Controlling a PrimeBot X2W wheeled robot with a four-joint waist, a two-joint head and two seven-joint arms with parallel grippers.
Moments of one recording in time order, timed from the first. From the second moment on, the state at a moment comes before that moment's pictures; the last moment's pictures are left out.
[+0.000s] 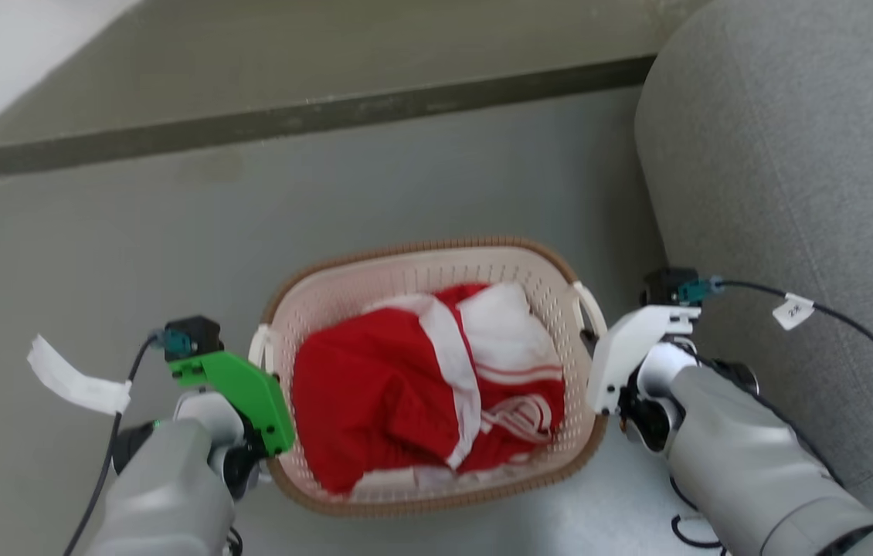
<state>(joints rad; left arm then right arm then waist) -0.63 -0.01 -0.43 1.20 -0.70 -0.10 0.09 -0.65 0.00 0.66 1.19 0.79 0.00 0.02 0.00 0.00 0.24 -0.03</state>
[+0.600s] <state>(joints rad) -0.80 0.01 -0.43 1.16 -0.67 -0.09 0.02 -0.83 0.00 0.66 1.17 0.76 -0.04 -0.06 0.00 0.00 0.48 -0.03</state>
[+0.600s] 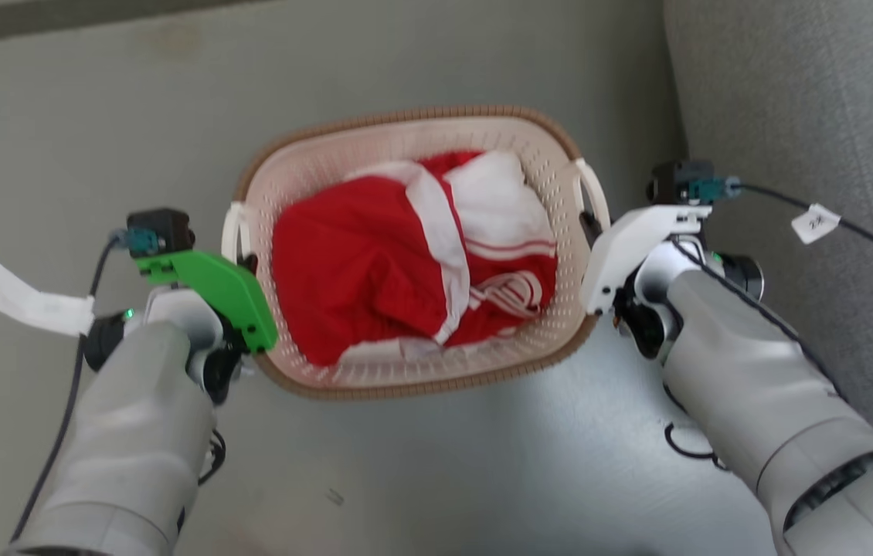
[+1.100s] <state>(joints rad) -0.95 0.02 -0.43 1.13 -0.66 -0.09 -0.05 -1.00 -0.03 0.66 1.16 0.72 -0.05 -0.13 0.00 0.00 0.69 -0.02</state>
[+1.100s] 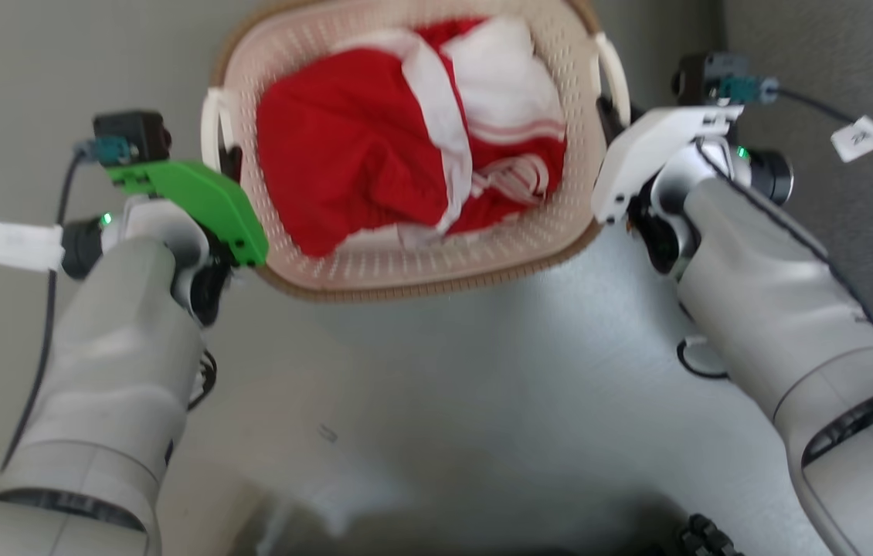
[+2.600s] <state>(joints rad) -1.13 0.02 -0.43 1.19 -0.64 -0.11 -0.13 -1.17 -0.03 0.63 1.19 0.72 -0.06 -0.21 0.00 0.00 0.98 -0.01</state>
